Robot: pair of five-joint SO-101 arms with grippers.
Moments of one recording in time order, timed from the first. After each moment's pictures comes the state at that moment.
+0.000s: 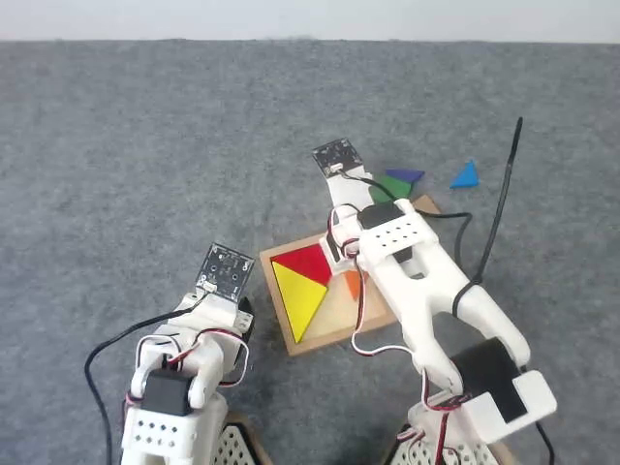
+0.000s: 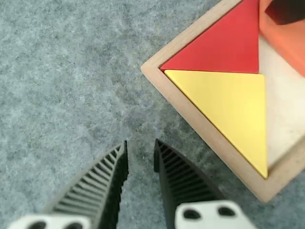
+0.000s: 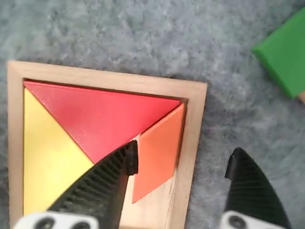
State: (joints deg) left arm 3.2 -102.5 96.9 71.2 -7.2; right arm -28.3 -1.6 30.5 53.4 -0.4
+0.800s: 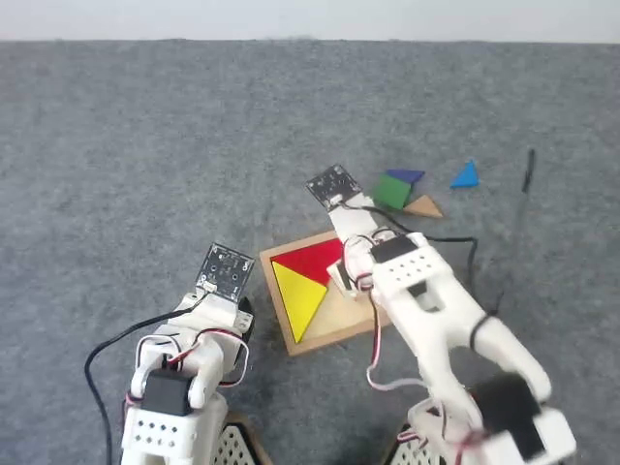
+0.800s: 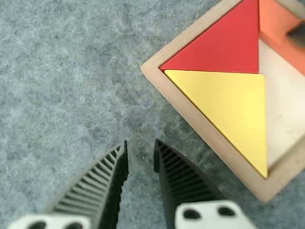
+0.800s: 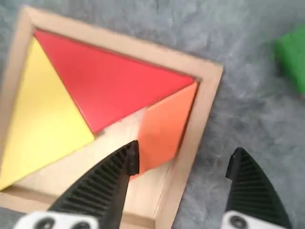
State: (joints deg) left arm 3.2 -102.5 96.9 71.2 -7.2; right arm -28.5 -10.6 46.2 45.3 9.3
